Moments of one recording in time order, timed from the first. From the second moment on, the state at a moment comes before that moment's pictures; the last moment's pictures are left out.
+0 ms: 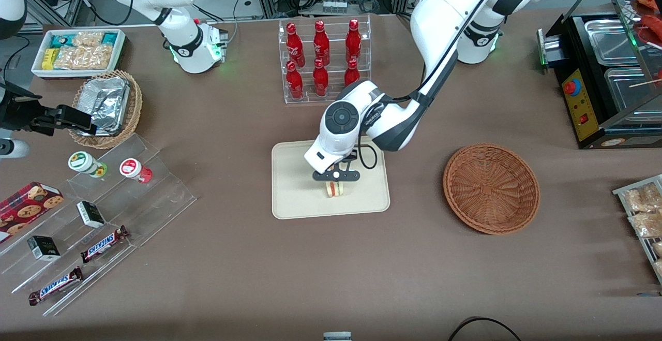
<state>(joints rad) -0.61 0.72 -0.23 -1.45 0.01 2.15 -0.79</state>
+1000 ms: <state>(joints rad) -0.64 0.75 -0.23 -1.44 0.01 2.15 -0.79</state>
